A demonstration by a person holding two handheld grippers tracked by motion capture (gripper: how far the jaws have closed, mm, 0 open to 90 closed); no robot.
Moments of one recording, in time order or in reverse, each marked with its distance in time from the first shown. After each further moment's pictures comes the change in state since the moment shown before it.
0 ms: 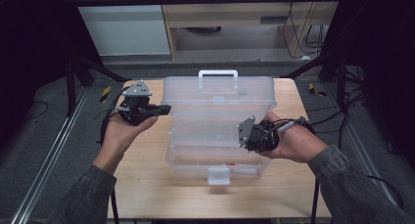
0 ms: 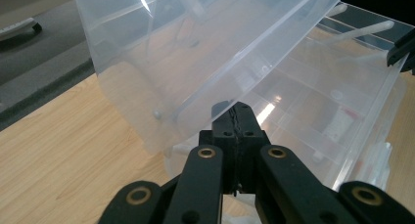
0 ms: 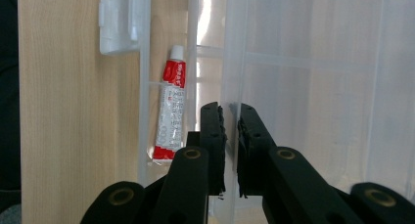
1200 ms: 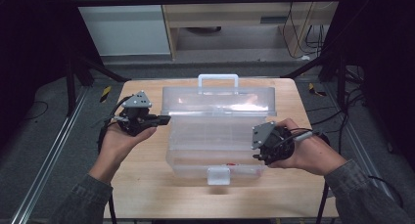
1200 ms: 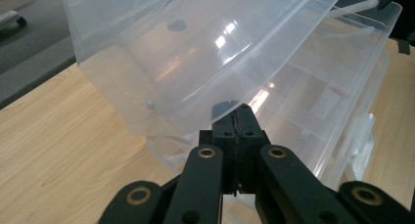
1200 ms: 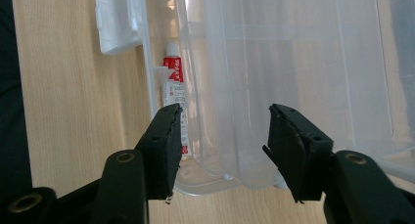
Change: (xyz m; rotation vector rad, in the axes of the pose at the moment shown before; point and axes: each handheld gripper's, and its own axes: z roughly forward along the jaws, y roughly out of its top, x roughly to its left) left arm -0.011 -0.018 -0.002 0.016 -0.039 0.044; right arm 0.020 -0.028 -0.013 -0.067 -0.085 0.128
